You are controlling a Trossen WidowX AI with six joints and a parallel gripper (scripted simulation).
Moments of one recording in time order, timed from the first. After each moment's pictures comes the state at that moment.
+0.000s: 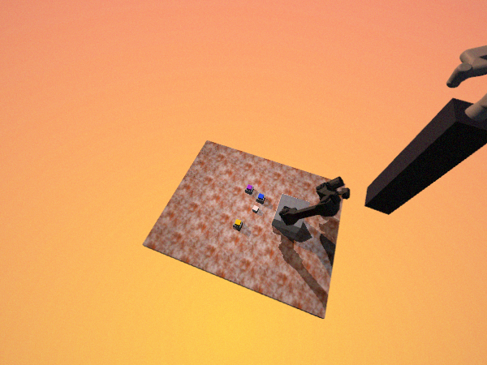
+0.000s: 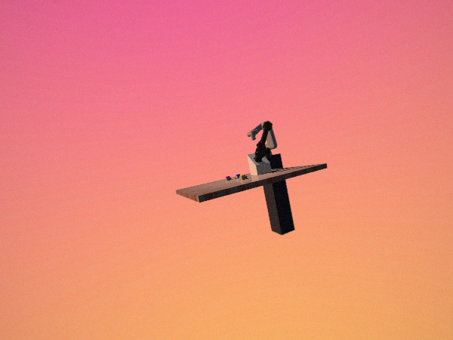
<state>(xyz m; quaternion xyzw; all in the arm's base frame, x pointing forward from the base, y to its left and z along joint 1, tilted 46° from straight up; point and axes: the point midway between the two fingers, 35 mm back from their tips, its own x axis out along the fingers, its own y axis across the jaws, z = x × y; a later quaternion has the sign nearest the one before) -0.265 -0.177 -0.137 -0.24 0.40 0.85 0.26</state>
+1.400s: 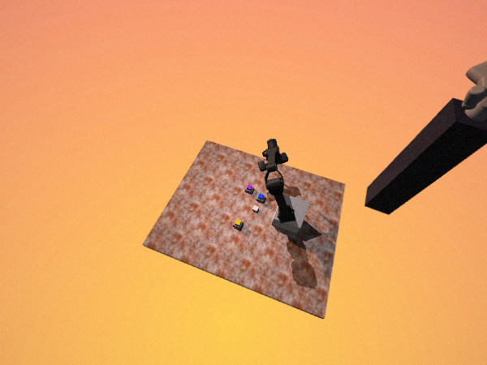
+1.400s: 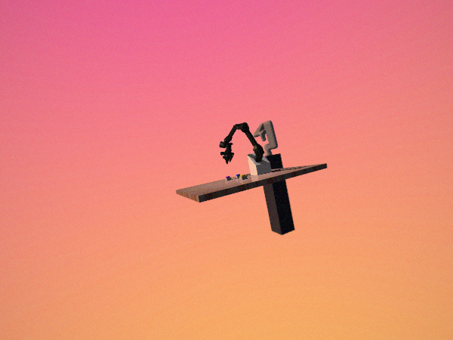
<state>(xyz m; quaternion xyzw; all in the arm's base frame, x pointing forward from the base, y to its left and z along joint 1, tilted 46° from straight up) 0.201 -0.222 -0.144 0.41 0.69 -0.13 0.59</state>
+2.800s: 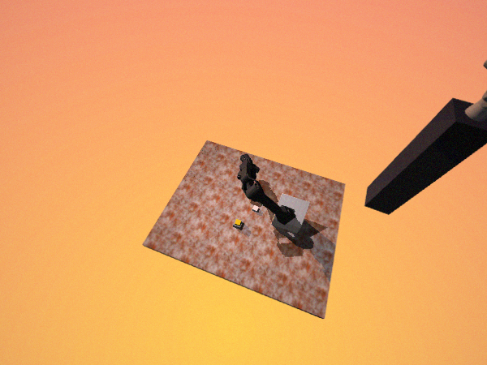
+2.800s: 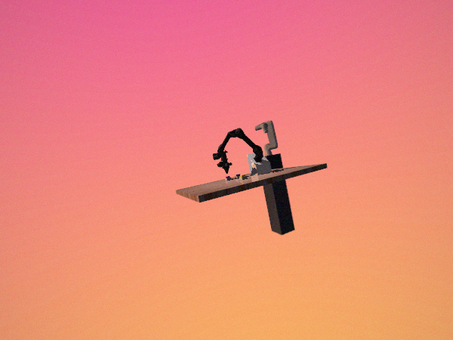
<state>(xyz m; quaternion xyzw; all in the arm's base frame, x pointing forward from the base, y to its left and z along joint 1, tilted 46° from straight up) 0.293 -0.055 -0.127 0.25 0.66 0.30 0.65</state>
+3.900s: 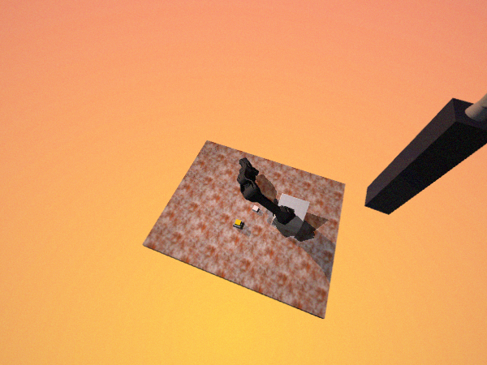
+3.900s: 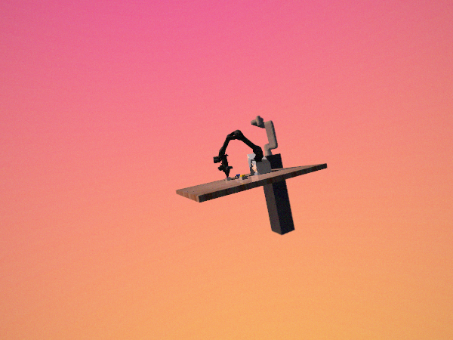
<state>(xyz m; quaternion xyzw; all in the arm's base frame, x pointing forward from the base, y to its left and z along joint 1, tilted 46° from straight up) 0.292 -0.030 -0.151 0.25 0.65 0.30 0.65</state>
